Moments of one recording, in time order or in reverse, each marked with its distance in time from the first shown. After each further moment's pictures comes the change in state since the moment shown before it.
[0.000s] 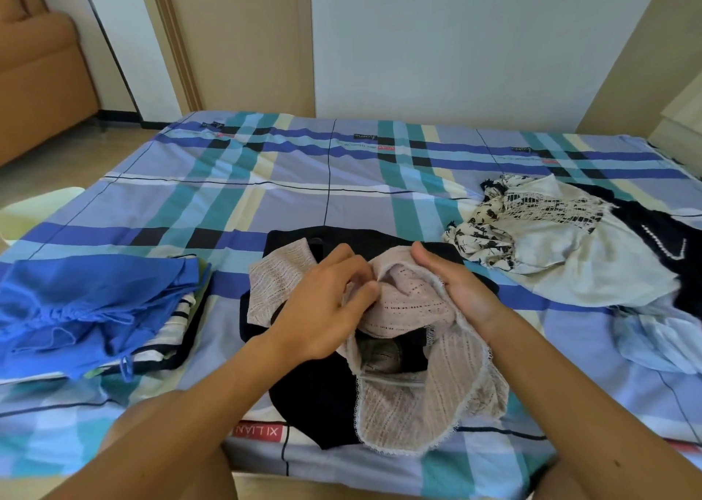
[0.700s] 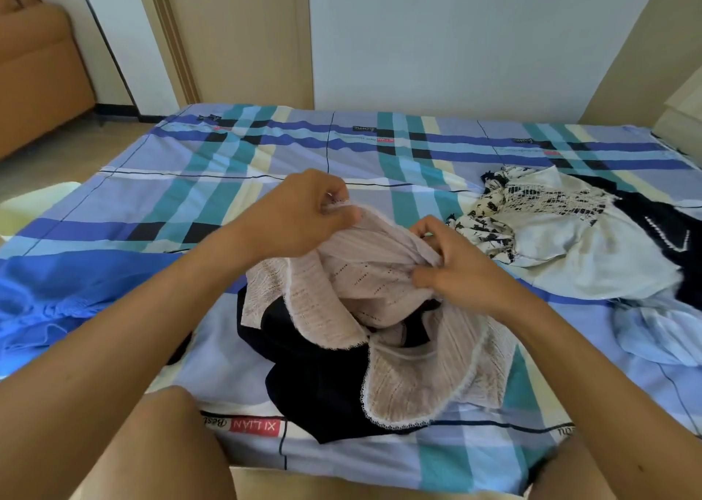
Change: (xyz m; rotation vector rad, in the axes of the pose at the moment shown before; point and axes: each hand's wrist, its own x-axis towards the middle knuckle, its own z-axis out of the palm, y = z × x) left_hand 0.067 0.012 -0.076 0.047 -0.160 -0.102; right_hand 0.016 -0.019 -0.027 -1.048 0.047 -0.422
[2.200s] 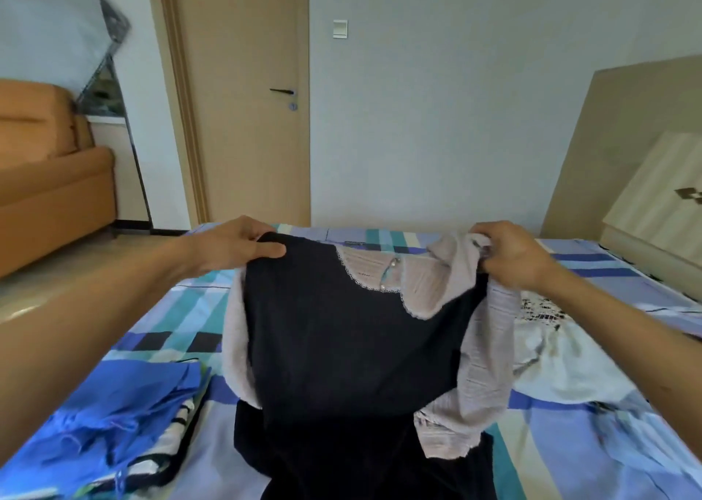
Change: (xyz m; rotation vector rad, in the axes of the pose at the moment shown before) left_hand 0.022 -0.032 -0.140 -0.151 -0.054 -0.140; right_hand 0.019 -0.072 -0.156 -0.585 0.468 -0.065
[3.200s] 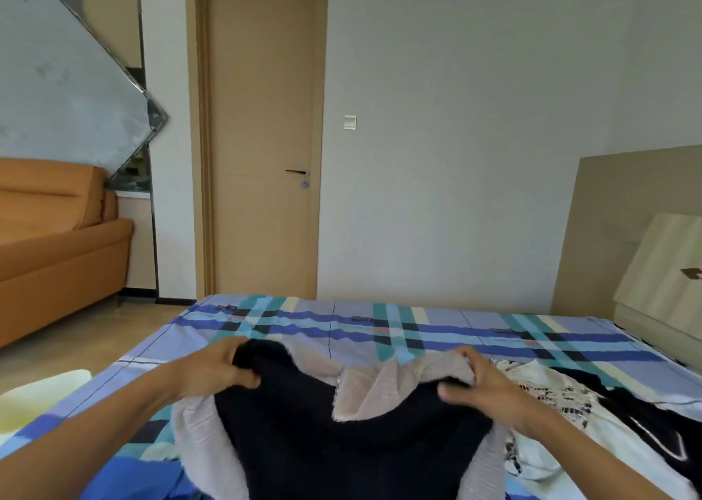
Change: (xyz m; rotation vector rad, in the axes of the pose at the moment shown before) left_hand -0.029 -0.057 -0.007 0.046 -0.009 -0.168; right_hand -0.014 0.016 0.070 0.516 -0.369 0.153
